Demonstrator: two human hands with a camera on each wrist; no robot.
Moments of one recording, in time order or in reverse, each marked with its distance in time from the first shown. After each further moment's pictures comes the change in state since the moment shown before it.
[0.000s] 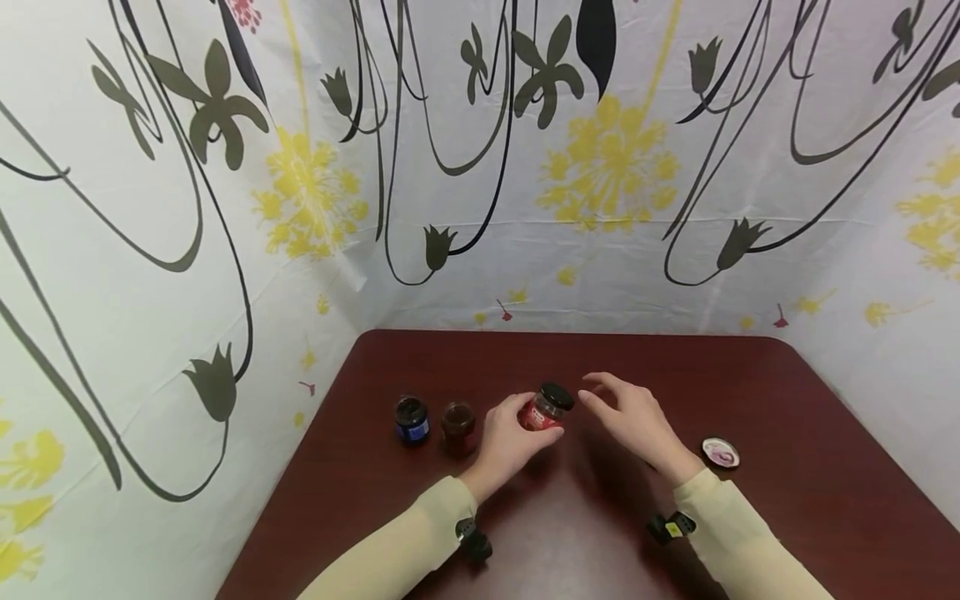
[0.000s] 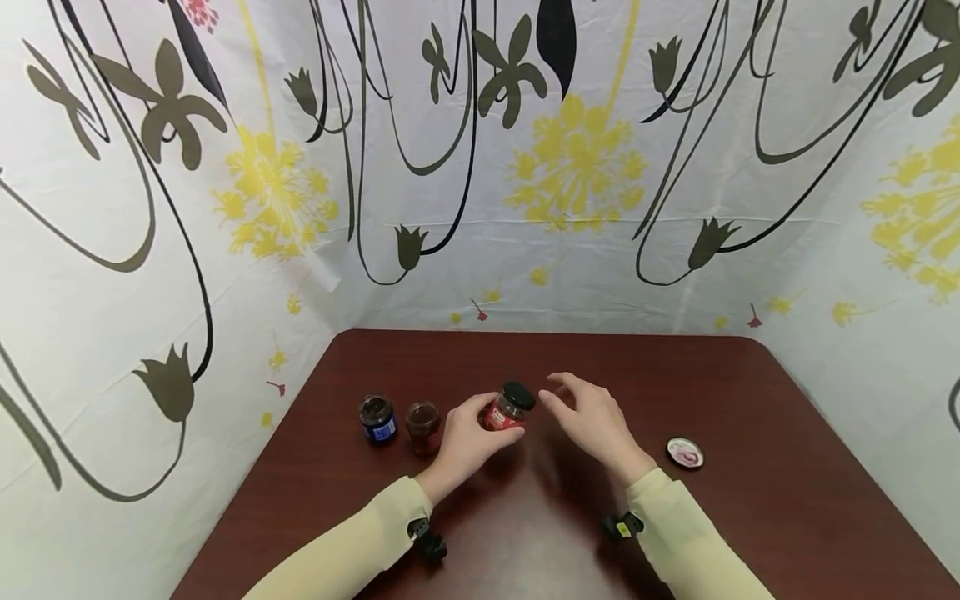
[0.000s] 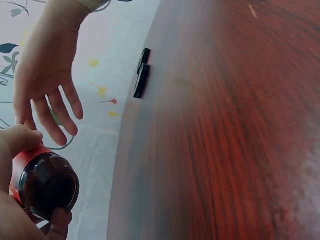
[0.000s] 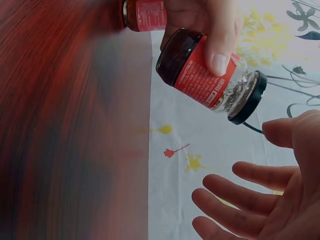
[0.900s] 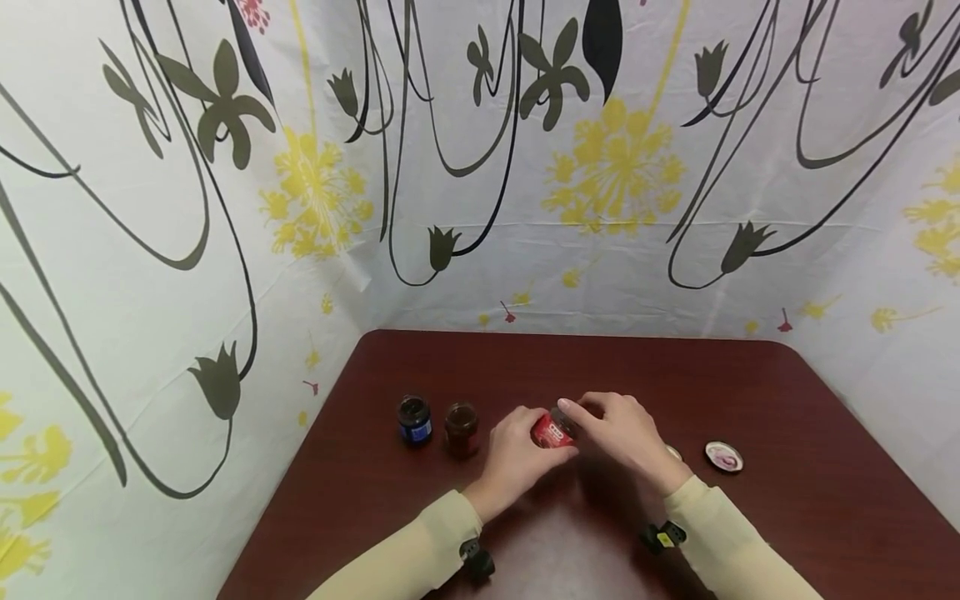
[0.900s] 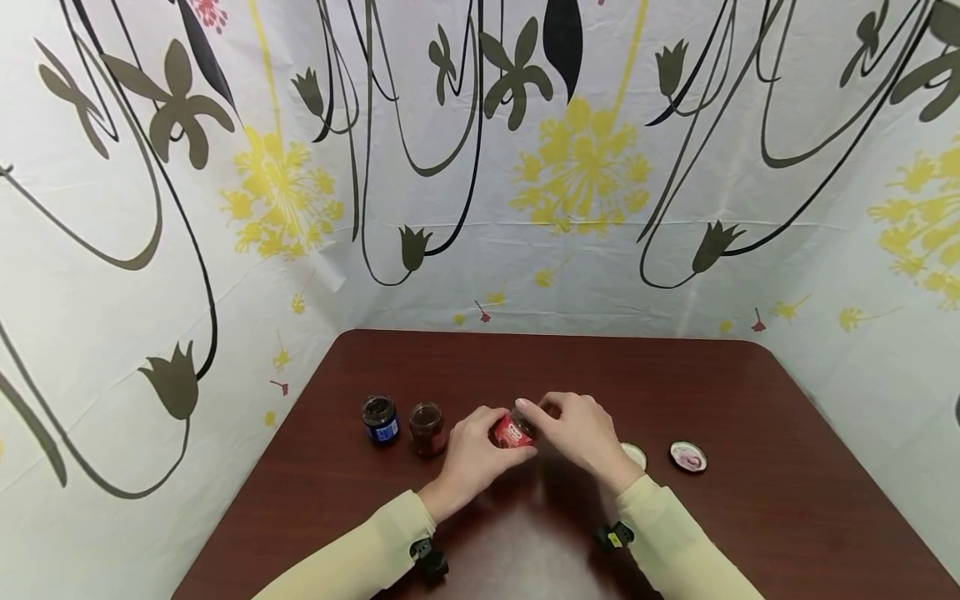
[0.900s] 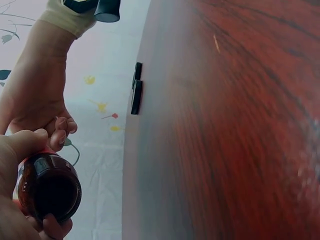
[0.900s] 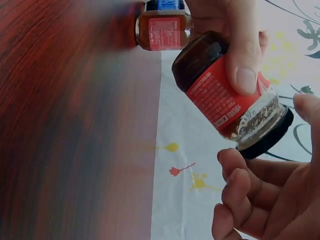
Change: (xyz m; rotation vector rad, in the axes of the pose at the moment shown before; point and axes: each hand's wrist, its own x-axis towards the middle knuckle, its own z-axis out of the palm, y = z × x) left_hand -0.020 0.014 0.002 0.119 -0.002 0.103; right_hand -0.002 -0.020 0.018 -0.085 -0.002 0.049
